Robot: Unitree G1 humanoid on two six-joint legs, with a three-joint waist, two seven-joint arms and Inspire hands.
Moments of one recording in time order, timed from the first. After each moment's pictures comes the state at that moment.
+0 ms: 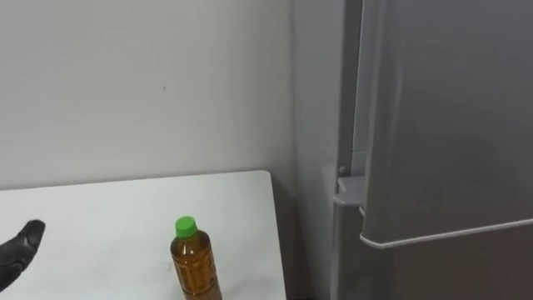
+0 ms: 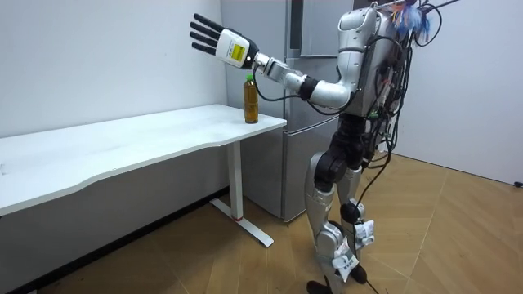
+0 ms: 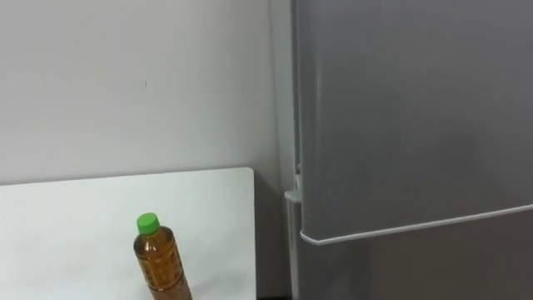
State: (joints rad) left arm 0.13 0.20 0.37 -0.37 -0.23 -0.10 0.35; right arm 0.22 -0.21 -0.20 1.20 0.36 -0.05 0.15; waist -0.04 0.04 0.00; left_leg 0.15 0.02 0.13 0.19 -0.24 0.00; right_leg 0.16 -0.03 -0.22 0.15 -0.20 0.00
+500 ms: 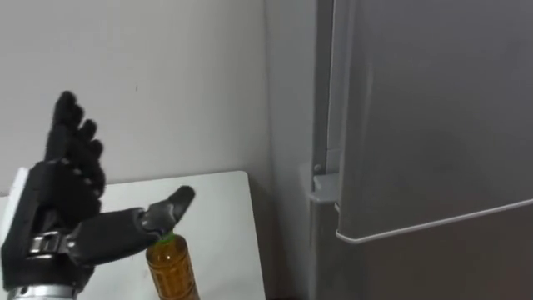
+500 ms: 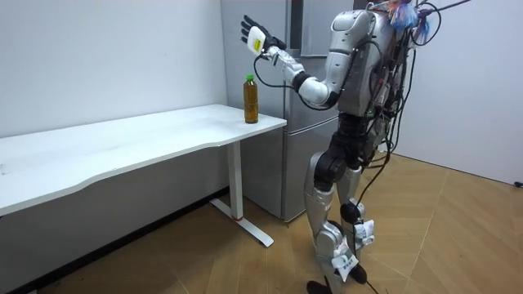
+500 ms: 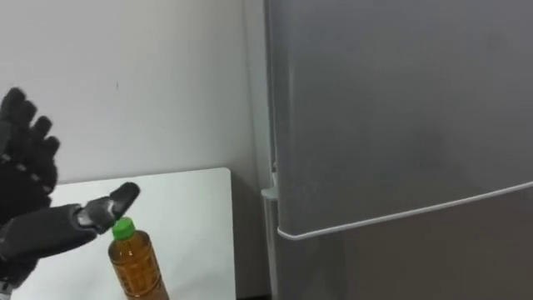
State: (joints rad) left arm -0.03 0.20 0.09 -0.43 -0.33 -0.04 0.00; right arm 0.17 -0.20 -0.15 1.21 0.36 -0.04 0.14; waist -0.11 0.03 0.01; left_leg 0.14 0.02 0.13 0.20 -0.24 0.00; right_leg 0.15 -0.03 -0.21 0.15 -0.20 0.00
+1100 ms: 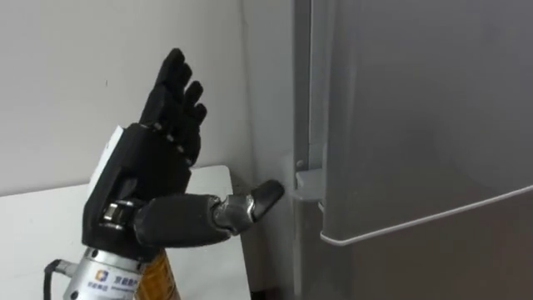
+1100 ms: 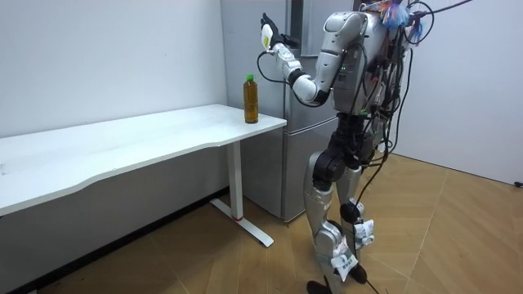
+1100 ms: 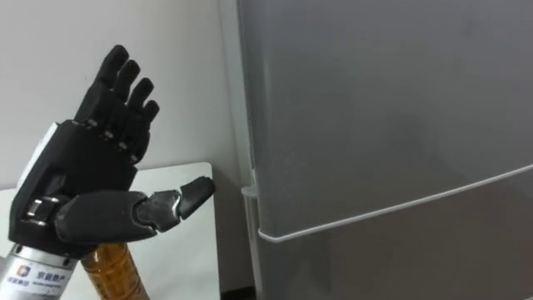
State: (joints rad) left arm -0.12 0.18 -0.04 -0.45 -0.48 -0.01 -0.16; right arm 0.10 -0.21 -0.13 1.29 0.35 -0.04 0.14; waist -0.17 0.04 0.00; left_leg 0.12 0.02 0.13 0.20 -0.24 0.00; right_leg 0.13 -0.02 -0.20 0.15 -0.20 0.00
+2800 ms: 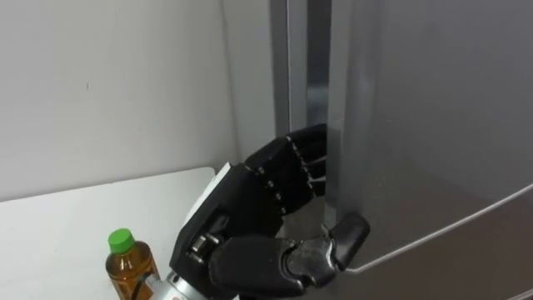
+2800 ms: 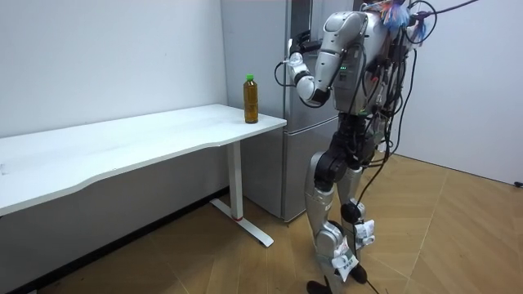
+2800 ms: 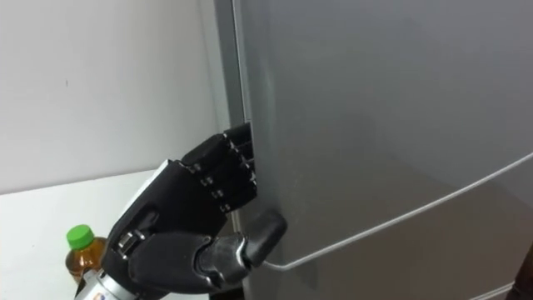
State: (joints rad) left arm -0.11 0.19 -0.22 -0.40 -0.59 0.07 -0.31; right arm 0.06 -0.23 -0.02 1.28 0.39 -0.01 0.14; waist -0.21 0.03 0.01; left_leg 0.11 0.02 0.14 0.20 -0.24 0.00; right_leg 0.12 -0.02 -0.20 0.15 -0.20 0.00
